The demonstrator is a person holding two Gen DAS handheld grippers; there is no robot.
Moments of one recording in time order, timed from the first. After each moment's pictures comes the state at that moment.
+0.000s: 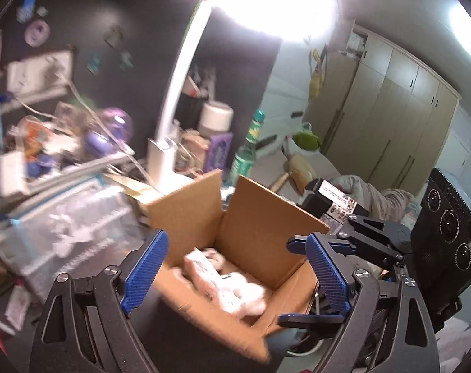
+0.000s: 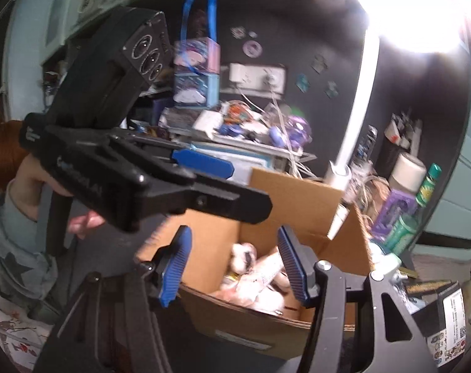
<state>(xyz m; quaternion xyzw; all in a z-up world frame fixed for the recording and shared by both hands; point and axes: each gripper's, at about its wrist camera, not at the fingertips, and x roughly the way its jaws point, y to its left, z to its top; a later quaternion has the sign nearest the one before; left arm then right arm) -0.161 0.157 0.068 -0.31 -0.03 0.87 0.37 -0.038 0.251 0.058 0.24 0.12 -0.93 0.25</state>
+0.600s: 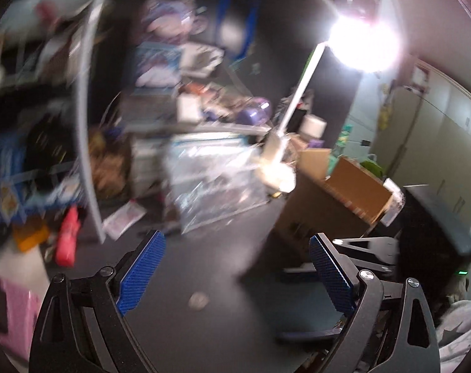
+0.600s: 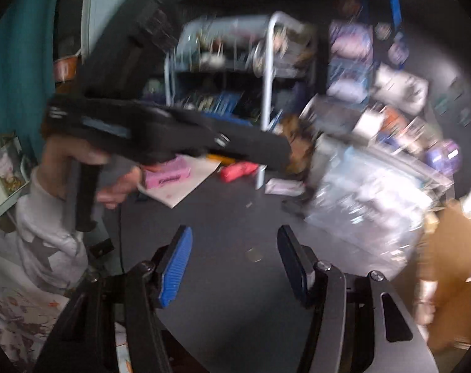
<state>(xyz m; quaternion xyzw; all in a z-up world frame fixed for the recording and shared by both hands) -0.074 -0.032 0.004 -0.31 -0.09 0.93 0.21 -0.016 0.074 -0.014 0.30 0.15 -0.83 0.45</state>
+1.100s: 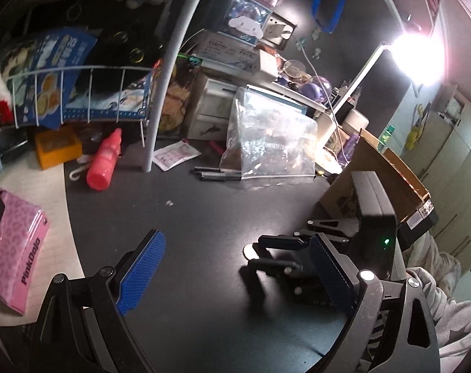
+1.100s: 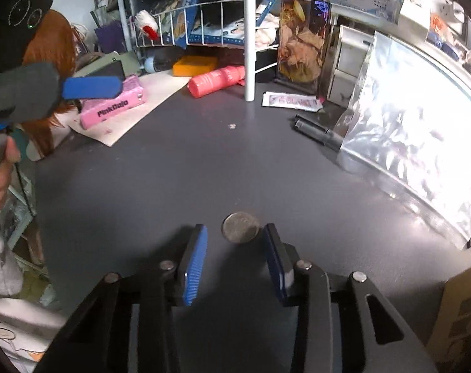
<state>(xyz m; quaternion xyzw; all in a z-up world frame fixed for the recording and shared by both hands) -0.062 -0.093 -0.068 -0.36 -0.16 0.91 0.15 -0.096 0.011 -0.125 0.40 0.19 -0.80 0.40</state>
